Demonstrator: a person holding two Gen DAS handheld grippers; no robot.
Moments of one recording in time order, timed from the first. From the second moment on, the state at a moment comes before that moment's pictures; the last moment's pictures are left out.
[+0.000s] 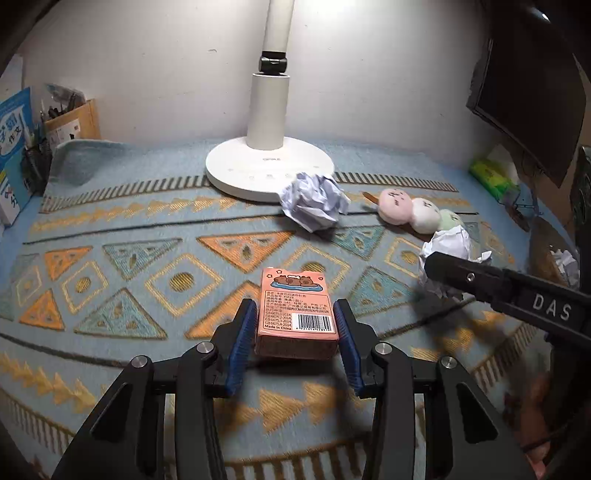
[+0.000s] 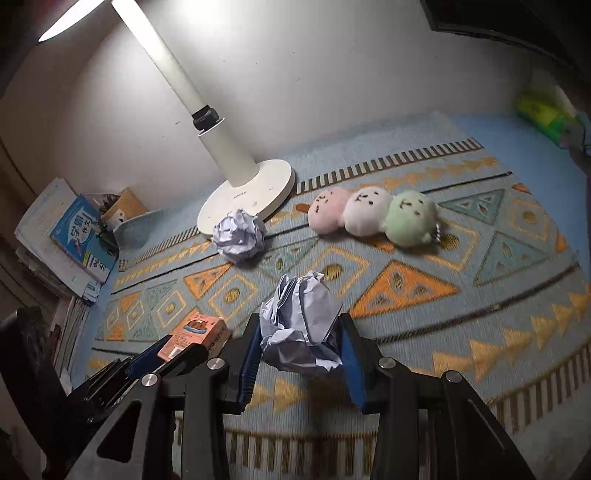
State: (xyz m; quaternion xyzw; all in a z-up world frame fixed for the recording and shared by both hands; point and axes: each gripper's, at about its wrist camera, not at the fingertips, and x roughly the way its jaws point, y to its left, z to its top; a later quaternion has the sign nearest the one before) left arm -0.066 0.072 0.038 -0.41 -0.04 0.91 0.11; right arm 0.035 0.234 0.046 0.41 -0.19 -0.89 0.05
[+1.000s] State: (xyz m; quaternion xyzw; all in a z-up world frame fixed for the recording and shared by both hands) left arm 0.060 0.110 0.039 -0.39 -0.03 0.92 0.09; right arm 0.159 0.220 0.059 0.35 -0.09 -0.93 -0.02
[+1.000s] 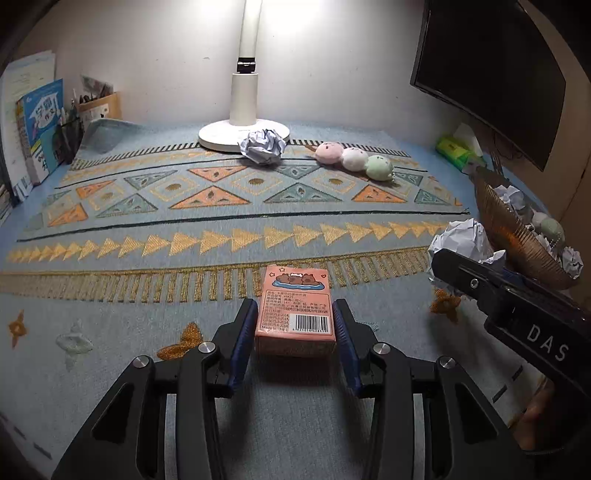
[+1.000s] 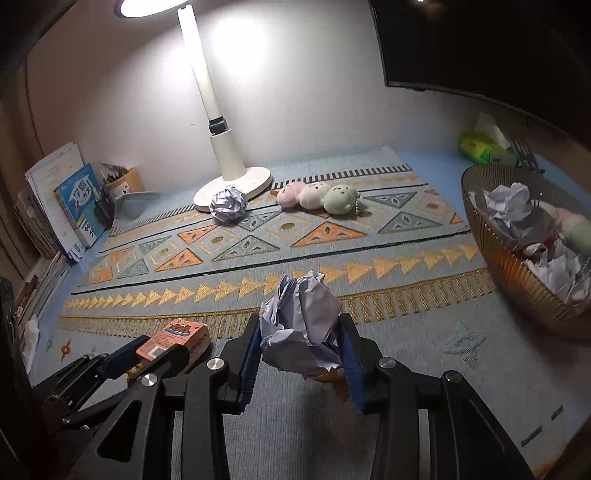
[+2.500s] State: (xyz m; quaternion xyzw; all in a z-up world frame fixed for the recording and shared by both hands) left arm -0.015 0.349 0.129 -0.28 0.02 0.90 0.32; right arm 0.208 0.501 0.150 0.27 -0.27 -0.88 -0.26
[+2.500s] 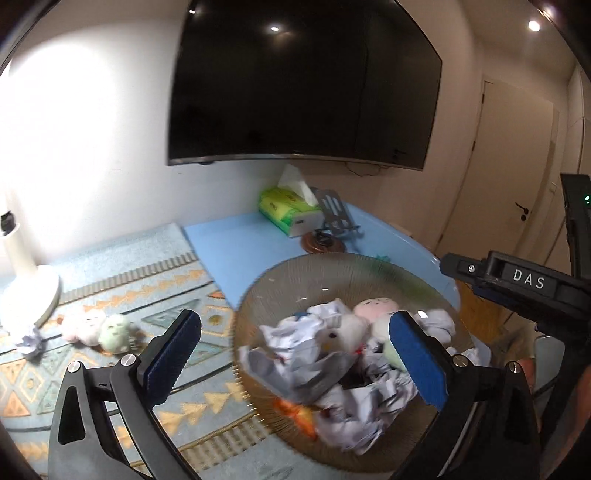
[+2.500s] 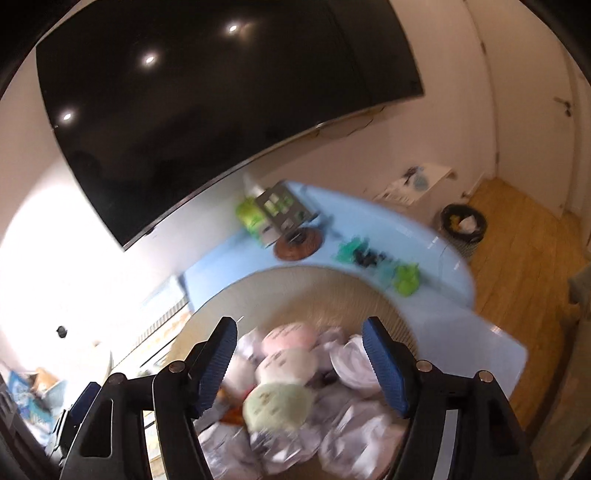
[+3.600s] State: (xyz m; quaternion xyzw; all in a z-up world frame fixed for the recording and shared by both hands) left arm 0.015 0.041 0.048 -0.33 0.05 0.94 0.01; right arm 0.120 0.162 0.040 0.44 -0.01 -0.90 0.08
